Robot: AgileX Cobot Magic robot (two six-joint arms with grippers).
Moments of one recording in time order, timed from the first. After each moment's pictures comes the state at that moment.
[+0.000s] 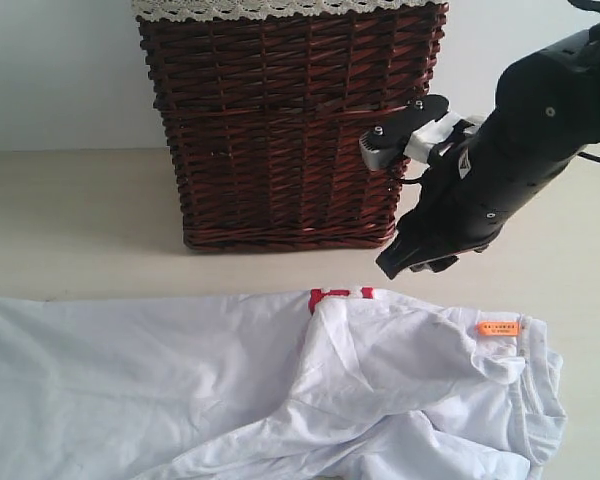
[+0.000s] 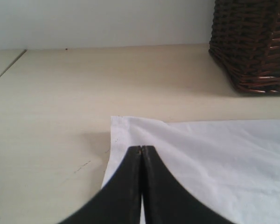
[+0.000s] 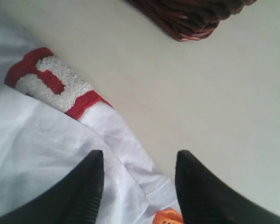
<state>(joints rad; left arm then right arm) -0.01 0.01 0.00 0.02 0.37 0.01 0.48 1.67 -1.06 -0.12 0.63 -0.07</state>
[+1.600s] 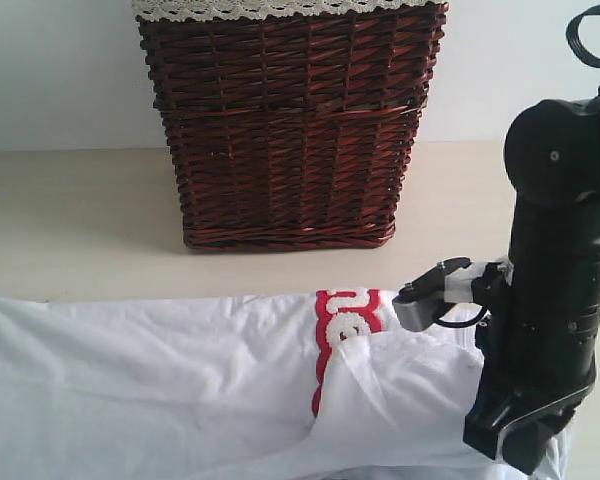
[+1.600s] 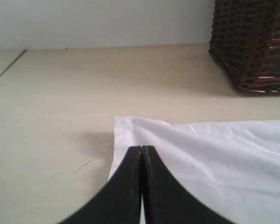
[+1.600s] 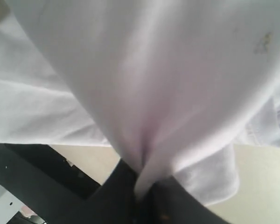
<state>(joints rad) -0.01 0.01 0.00 0.02 0.37 0.01 0.48 1.67 -0.93 0.16 1.22 -0.36</state>
